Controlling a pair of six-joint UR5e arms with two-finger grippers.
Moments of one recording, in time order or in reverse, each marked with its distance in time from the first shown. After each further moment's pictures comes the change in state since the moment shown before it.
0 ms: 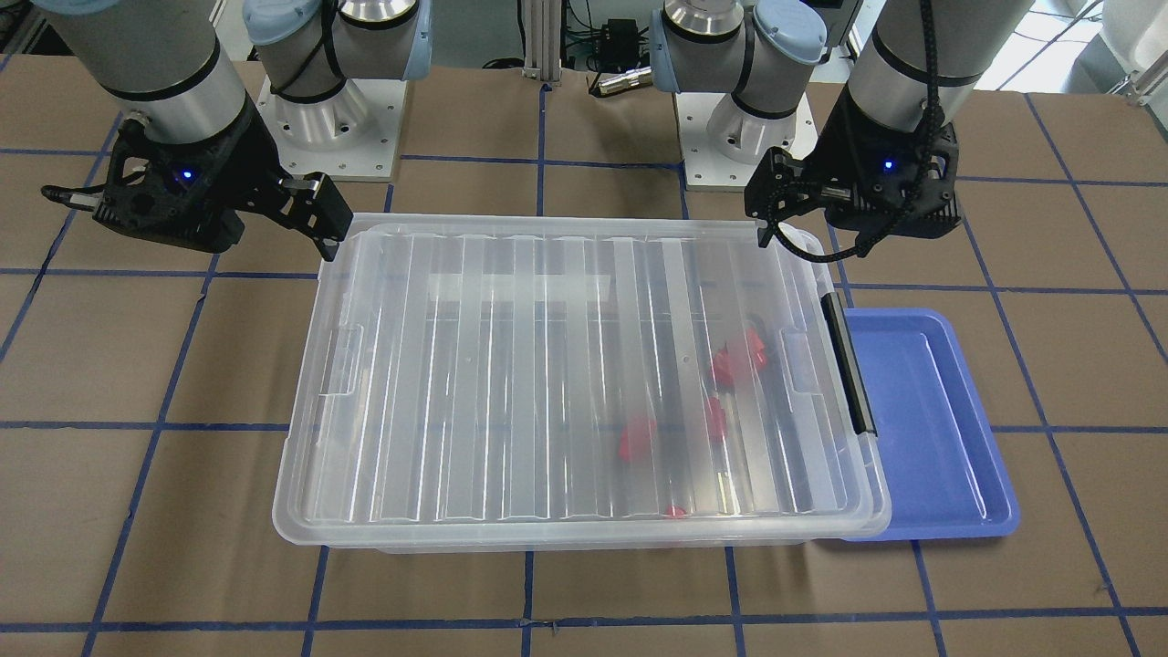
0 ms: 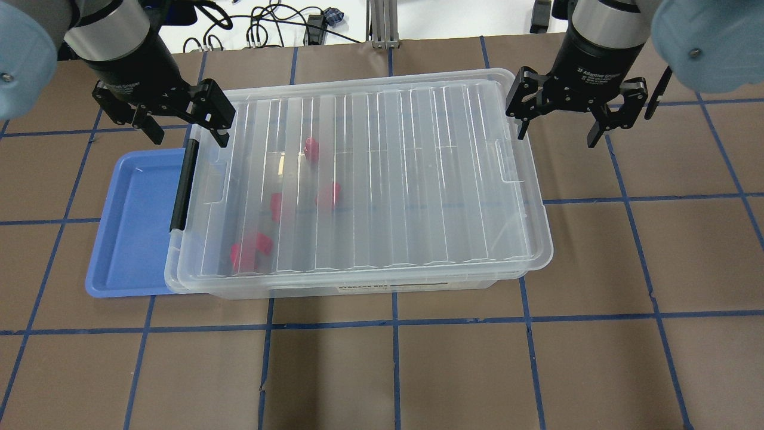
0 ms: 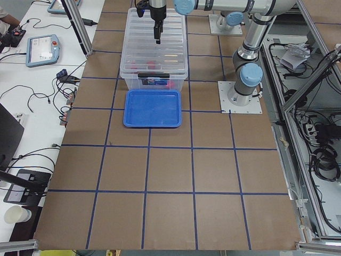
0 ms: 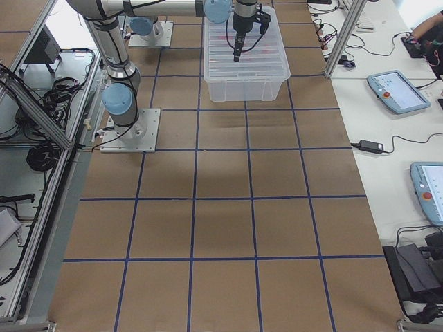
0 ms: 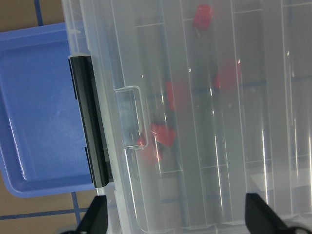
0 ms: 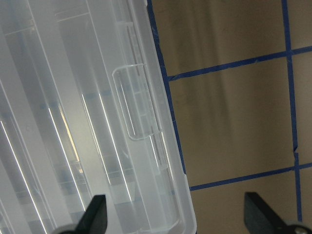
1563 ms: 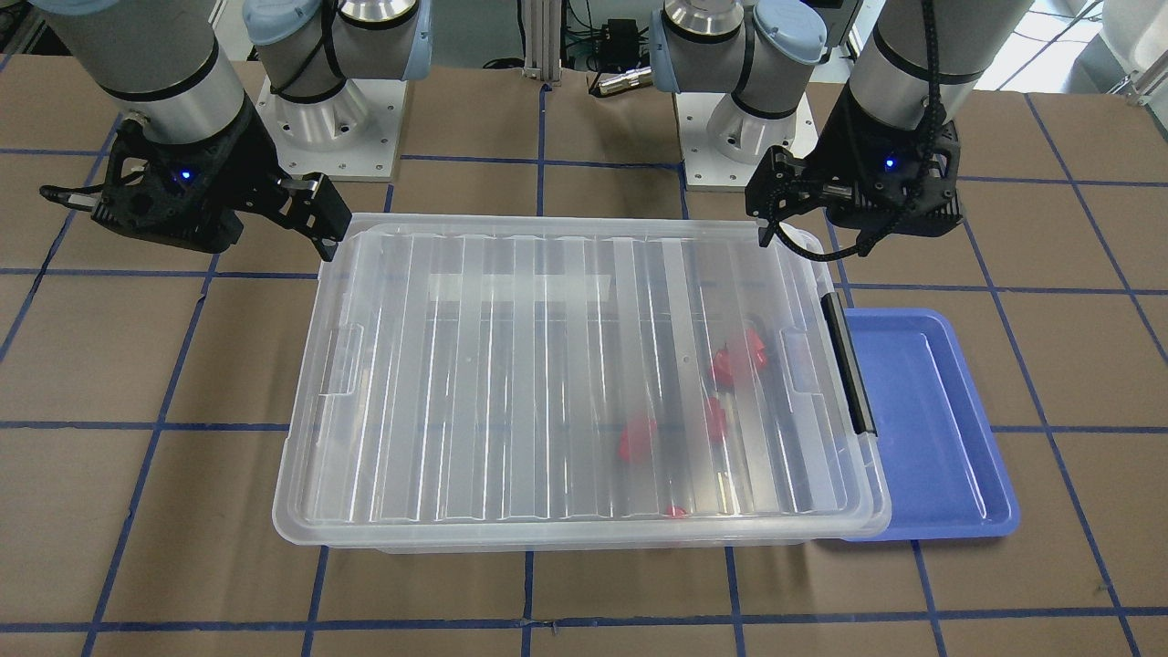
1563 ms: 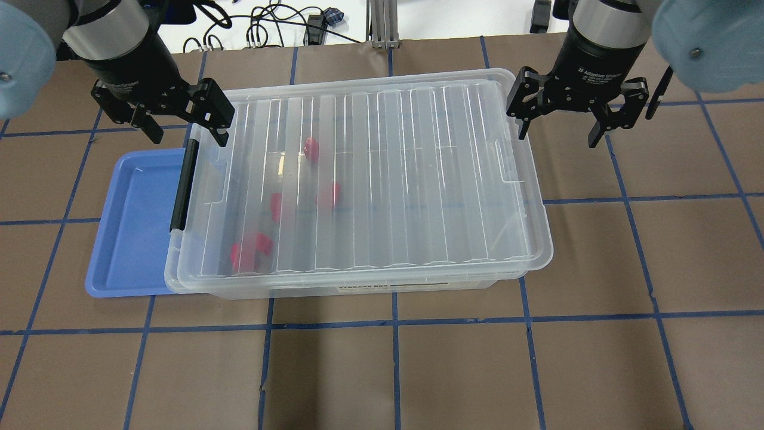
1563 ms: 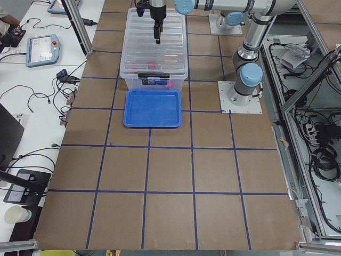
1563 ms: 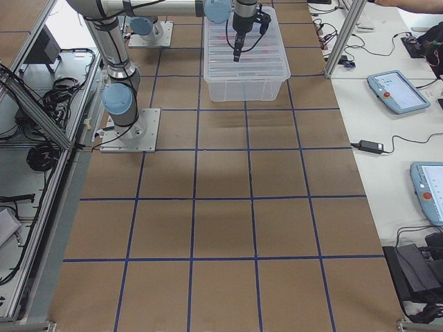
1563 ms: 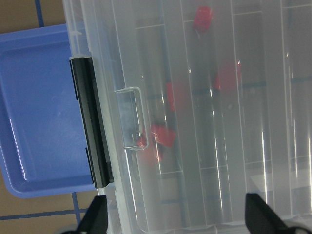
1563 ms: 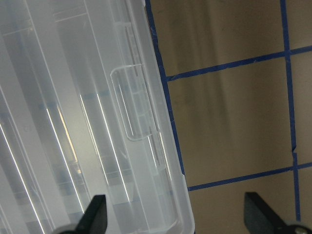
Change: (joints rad) left arm 0.000 0.001 0.002 0.000 0.001 0.000; right arm -0.004 0.000 0.000 0.000 -0.011 -0.003
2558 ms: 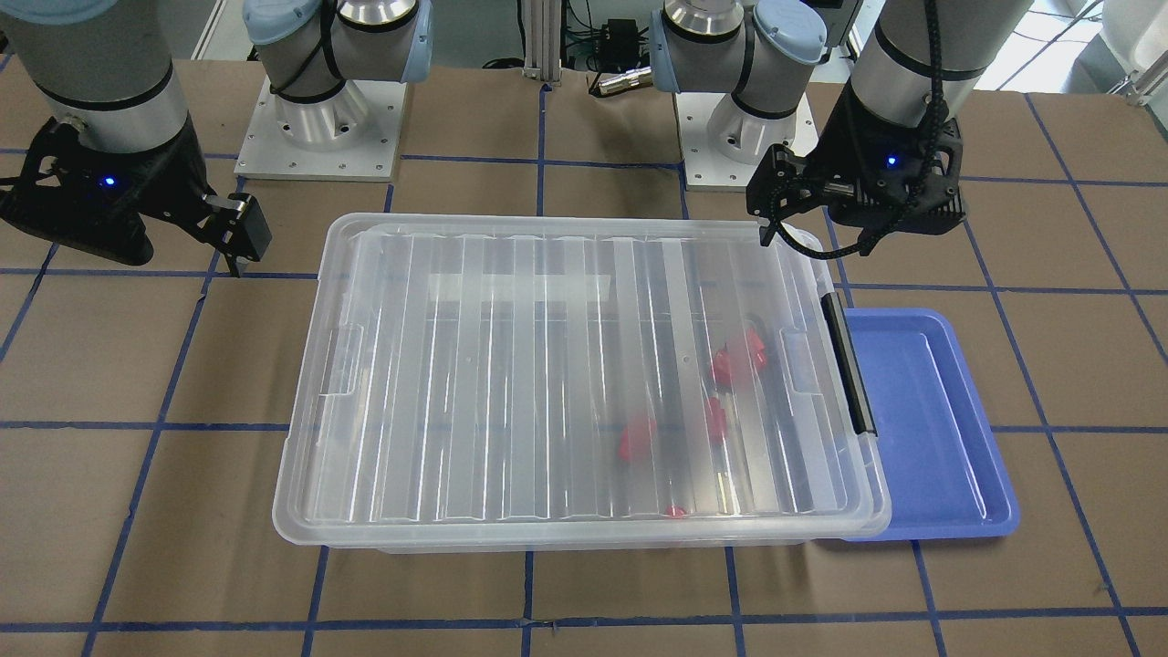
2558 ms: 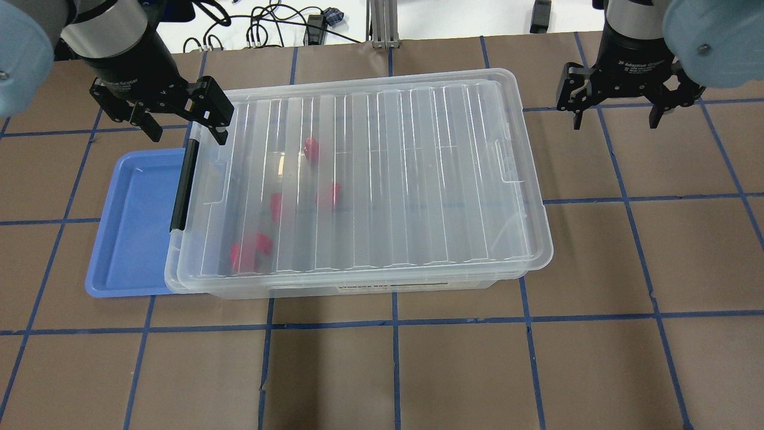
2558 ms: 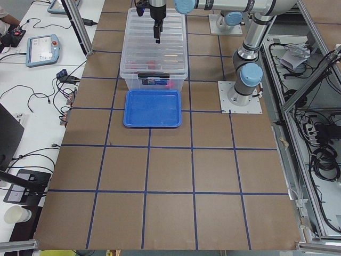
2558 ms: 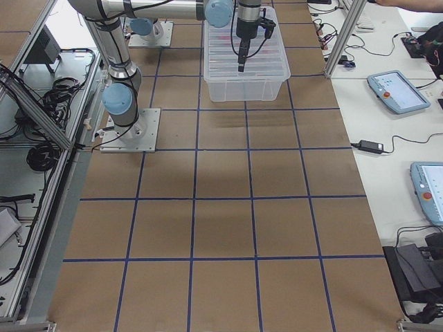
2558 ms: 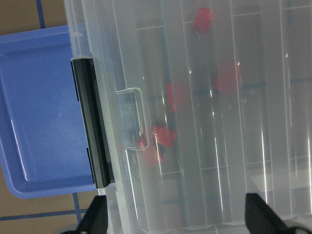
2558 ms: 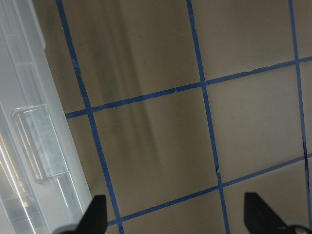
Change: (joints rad) left arm 0.000 0.000 0.004 0.000 0.000 0.000; right arm -0.029 0.009 0.000 -0.045 -0.197 -0.017
